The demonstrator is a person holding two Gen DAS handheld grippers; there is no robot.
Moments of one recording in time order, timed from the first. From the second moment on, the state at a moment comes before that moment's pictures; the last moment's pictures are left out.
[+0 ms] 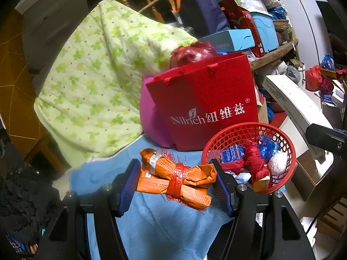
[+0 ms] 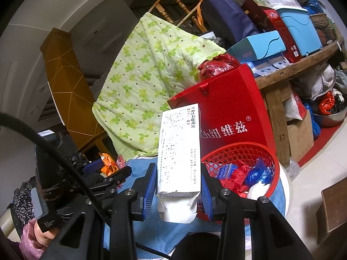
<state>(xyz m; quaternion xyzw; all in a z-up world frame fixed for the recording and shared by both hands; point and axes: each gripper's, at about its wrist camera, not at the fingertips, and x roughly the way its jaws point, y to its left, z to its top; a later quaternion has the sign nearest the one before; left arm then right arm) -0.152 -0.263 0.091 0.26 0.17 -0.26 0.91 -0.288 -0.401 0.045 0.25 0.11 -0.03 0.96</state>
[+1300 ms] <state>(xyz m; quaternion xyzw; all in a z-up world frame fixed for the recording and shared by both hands) -0.151 -0.309 0.078 0.27 0.18 -0.32 0.89 -0.303 -0.433 0.034 0.29 0.10 -0.07 0.95</state>
